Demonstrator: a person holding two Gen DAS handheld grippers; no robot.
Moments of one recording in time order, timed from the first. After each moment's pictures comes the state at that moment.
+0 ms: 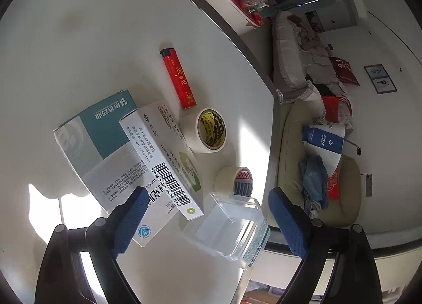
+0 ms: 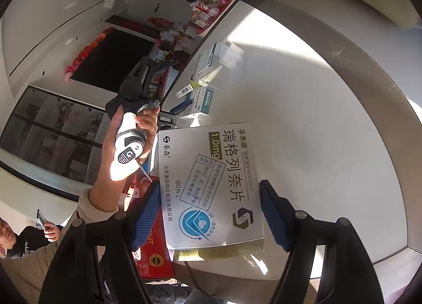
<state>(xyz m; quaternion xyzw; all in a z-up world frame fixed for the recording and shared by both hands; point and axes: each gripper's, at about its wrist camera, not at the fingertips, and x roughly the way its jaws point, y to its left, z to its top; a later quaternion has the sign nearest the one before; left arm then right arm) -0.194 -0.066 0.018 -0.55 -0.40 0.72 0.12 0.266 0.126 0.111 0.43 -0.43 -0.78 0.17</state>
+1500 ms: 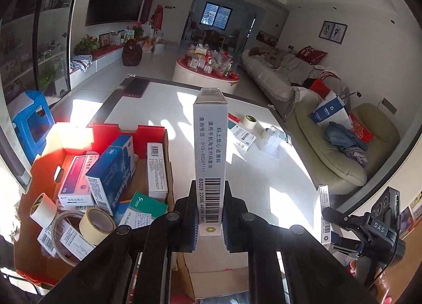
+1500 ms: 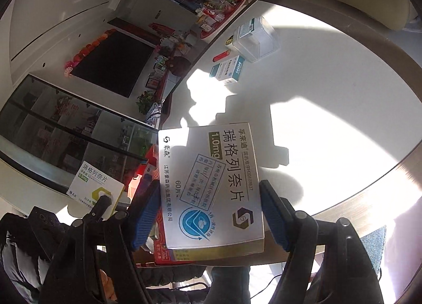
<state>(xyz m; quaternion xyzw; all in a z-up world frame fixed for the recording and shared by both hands) 0.175 -0.247 0.155 -0.35 -0.12 0.92 0.09 0.357 0.000 0.150 0.41 -0.40 -0.81 0.13</state>
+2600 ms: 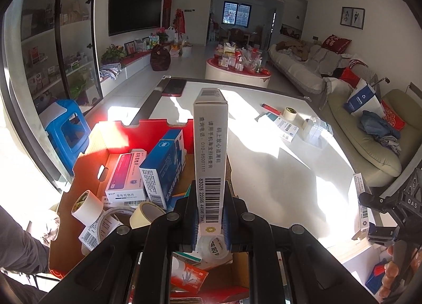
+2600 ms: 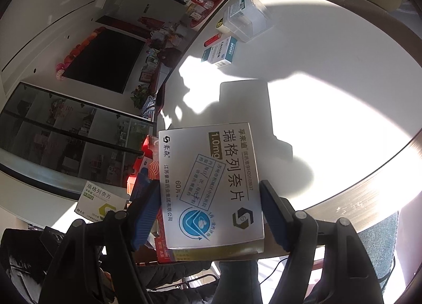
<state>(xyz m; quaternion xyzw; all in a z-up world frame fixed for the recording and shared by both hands) 0.186 -0.269 0.133 -0.36 -0.06 0.93 0.01 0.347 -0.006 0.128 0.44 -0.43 -0.78 0.12</state>
